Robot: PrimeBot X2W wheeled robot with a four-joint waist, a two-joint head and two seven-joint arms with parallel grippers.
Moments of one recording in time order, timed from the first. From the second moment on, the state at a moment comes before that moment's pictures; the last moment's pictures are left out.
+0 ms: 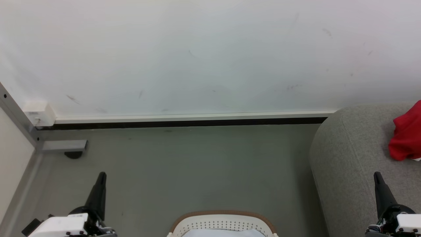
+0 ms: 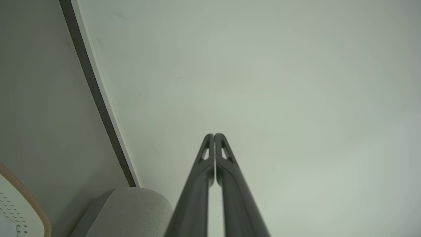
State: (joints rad) left arm -0.10 0.05 0.12 0.19 -1.61 -0.07 0.11; right arm -0.12 -0.06 -0.10 0.26 1.62 0.13 0.10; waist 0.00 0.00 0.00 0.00
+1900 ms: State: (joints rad) left arm -0.10 0.05 0.12 0.19 -1.61 -0.07 0.11; right arm -0.12 -0.07 -0.09 0.26 1.63 0.13 0.10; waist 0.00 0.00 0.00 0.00
